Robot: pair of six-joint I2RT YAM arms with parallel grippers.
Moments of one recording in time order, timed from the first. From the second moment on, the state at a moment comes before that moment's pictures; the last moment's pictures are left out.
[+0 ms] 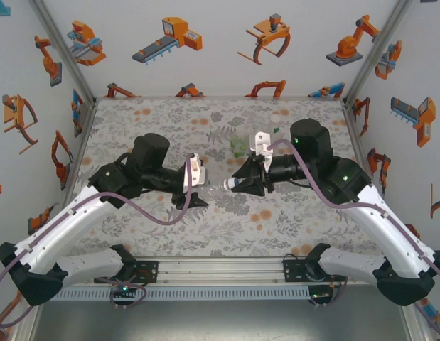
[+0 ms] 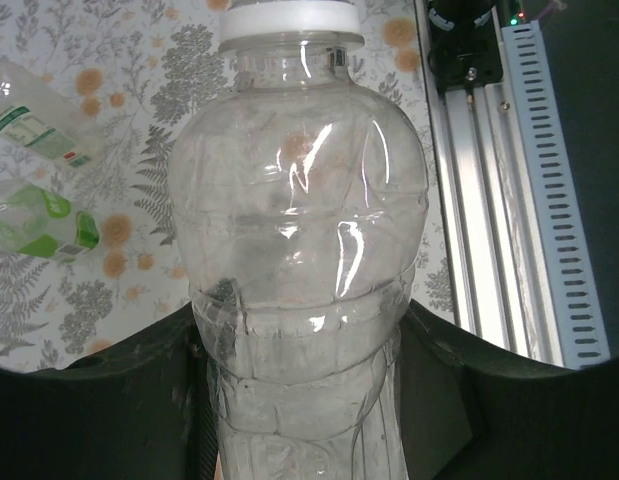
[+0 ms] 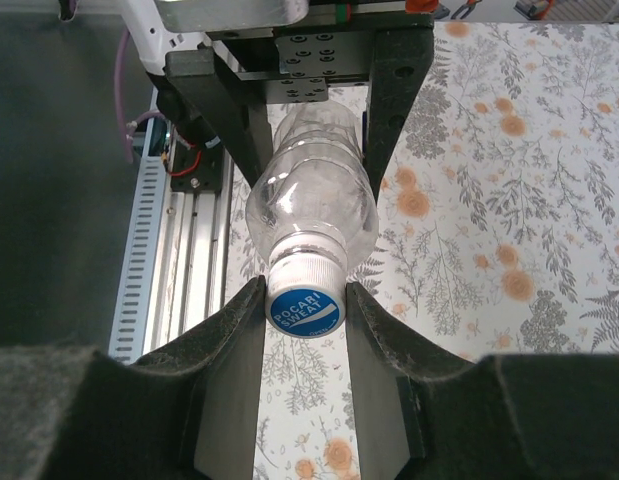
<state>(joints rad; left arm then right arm) -0.83 1.09 1.20 -0.73 0.66 0.61 0.75 1.07 1.37 -0.71 -0.79 -0.37</state>
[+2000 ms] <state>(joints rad) -0.85 1.10 1.14 -0.70 0.53 0.73 0.83 1.12 1.37 -0.83 -0.38 1.06</state>
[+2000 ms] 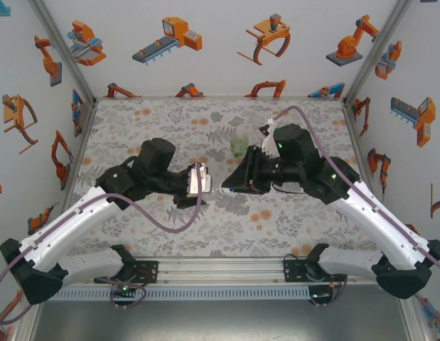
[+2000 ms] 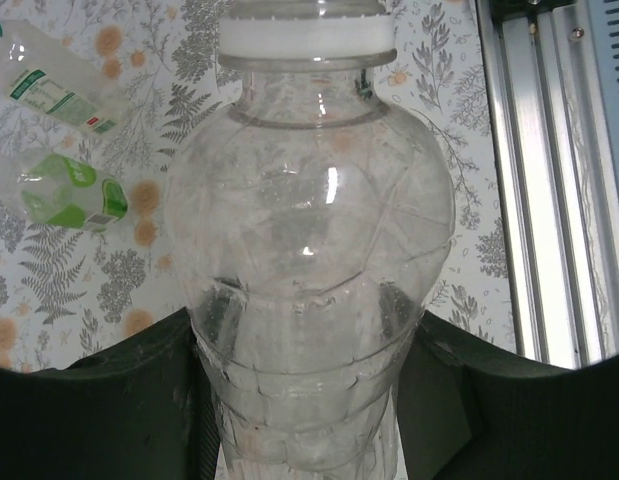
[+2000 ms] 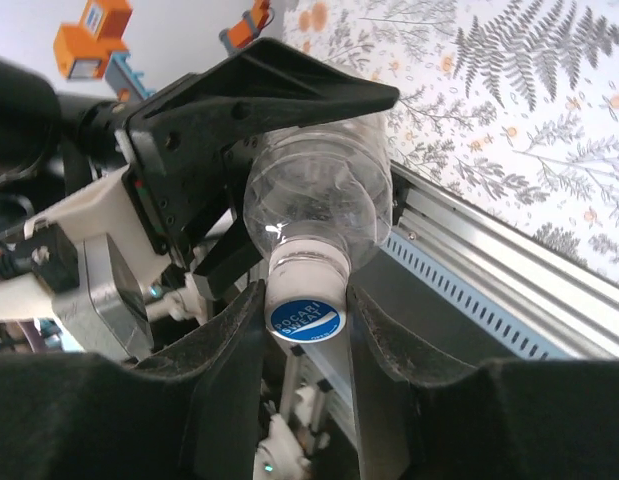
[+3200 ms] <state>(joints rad) -0.85 1.12 1.14 -0.59 0.54 0.72 0.84 1.00 1.38 -0.77 -0.19 0.76</state>
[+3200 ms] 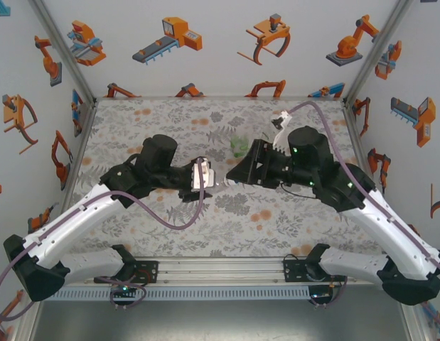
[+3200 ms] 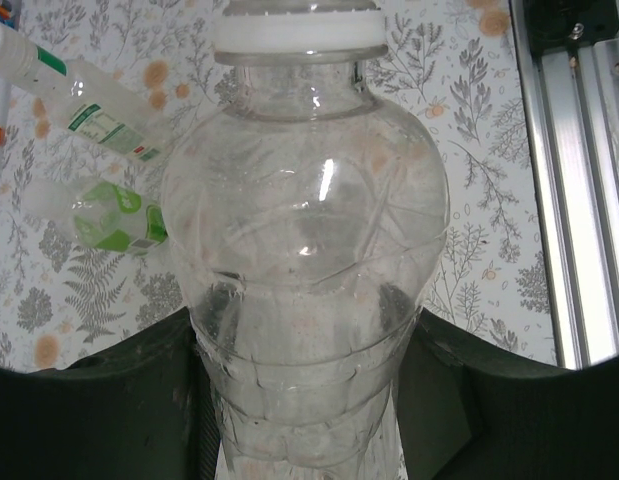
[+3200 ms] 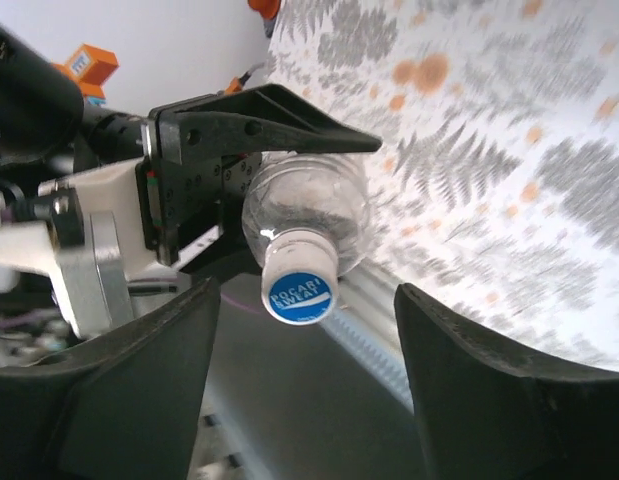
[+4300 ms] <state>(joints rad) -0.86 1.12 1.17 -0.61 0.60 0.67 0.84 0.93 1.24 -0.54 -0.54 -0.20</state>
